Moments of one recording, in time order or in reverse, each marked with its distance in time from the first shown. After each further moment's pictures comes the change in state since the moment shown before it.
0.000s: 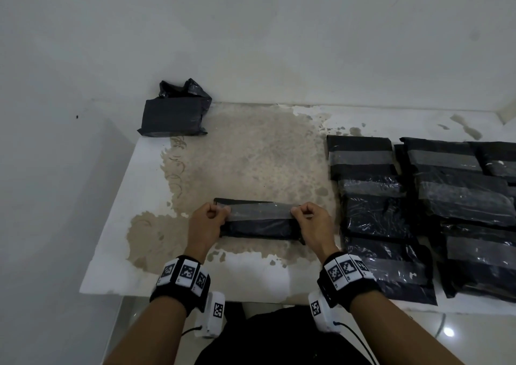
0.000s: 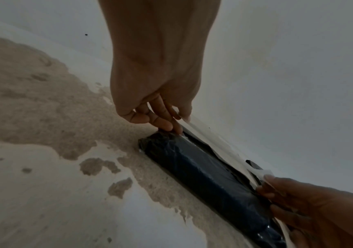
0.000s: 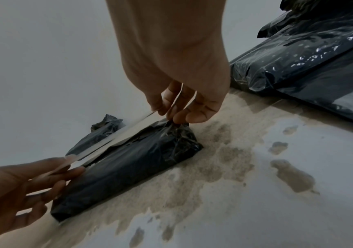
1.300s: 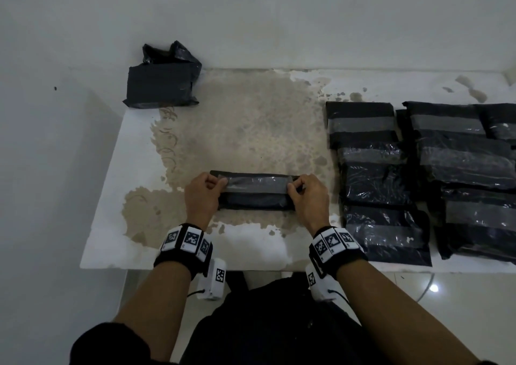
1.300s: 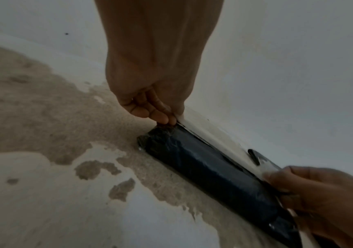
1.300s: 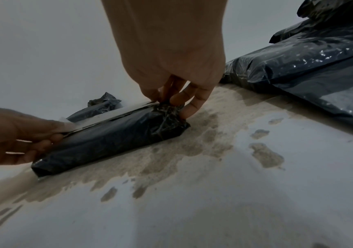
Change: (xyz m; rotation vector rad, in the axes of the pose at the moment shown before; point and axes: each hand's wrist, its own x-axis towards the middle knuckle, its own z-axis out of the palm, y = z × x) left_hand 0.014 -0.008 0.005 0.139 0.047 0.056; right_hand -0.011 0.002 0.011 -0.295 0.104 -0.169
